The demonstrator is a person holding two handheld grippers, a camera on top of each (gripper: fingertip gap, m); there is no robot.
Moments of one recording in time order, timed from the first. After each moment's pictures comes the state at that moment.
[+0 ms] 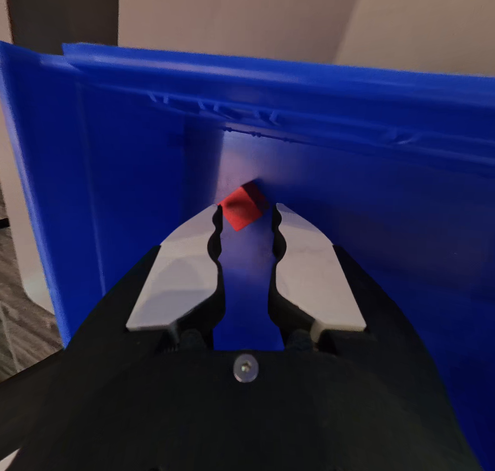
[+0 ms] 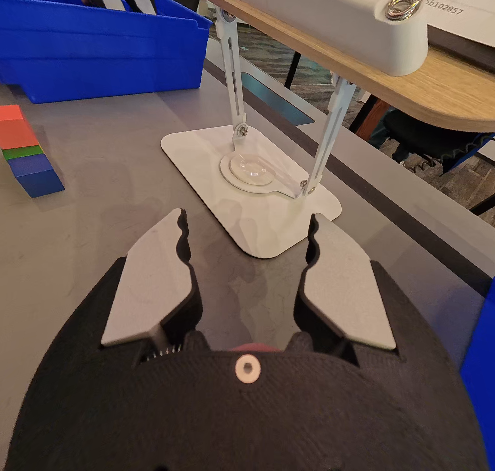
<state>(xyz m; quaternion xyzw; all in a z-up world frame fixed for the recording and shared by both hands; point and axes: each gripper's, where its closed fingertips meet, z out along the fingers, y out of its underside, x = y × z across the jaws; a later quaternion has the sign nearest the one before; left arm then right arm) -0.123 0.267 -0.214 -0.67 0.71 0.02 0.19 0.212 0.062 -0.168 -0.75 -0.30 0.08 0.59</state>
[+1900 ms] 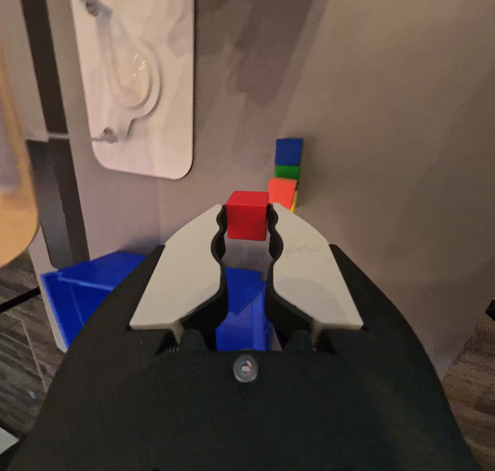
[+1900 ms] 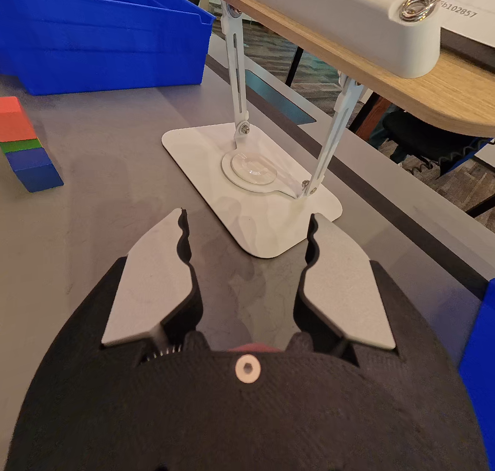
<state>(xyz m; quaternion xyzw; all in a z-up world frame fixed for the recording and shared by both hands) 0.001 0.027 -0.126 -0.59 0.78 -0.01 0.20 0.210 0.061 -0.170 -0.75 -0.30 0.07 0.58</state>
